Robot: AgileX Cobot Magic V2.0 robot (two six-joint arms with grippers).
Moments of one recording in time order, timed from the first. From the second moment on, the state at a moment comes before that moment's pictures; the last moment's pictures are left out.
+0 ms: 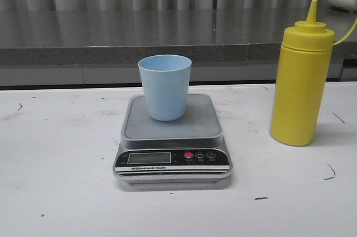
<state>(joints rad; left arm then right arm) -0.10 0.02 -0.27 0.07 0.31 -0.11 0.31 0.13 -0.38 0.08 0.33 -0.07</state>
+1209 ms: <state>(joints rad) 0.03 -0.01 0.00 0.02 0.14 -0.11 0.31 0.13 -0.38 0.08 0.33 -0.07</state>
